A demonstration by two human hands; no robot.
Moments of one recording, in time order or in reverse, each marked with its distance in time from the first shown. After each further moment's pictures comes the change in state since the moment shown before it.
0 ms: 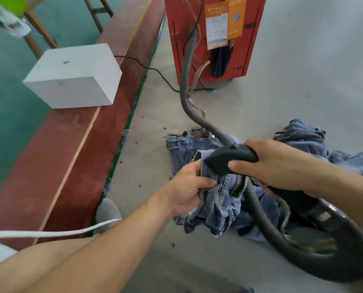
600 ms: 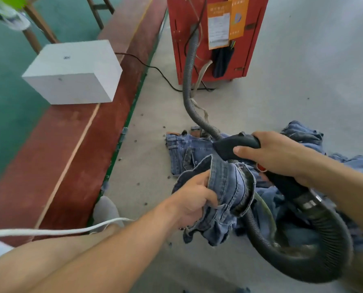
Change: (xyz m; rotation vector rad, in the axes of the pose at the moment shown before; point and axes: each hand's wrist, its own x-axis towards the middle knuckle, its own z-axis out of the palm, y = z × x) left_hand -0.013 -0.010 0.020 0.204 -0.003 -0.134; right_hand 0.013 0.004 -0.005 0.219 0.095 0.104
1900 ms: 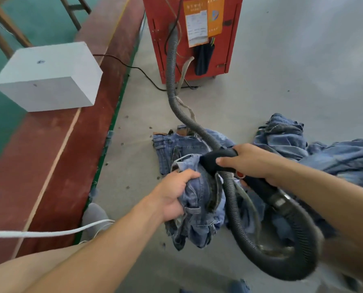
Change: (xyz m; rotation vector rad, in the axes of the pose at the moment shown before) left_hand 0.013 0.004 -0.010 -0.225 0.293 -0.250; right_hand 0.016 0.036 0.026 0.020 -0.083 0.166
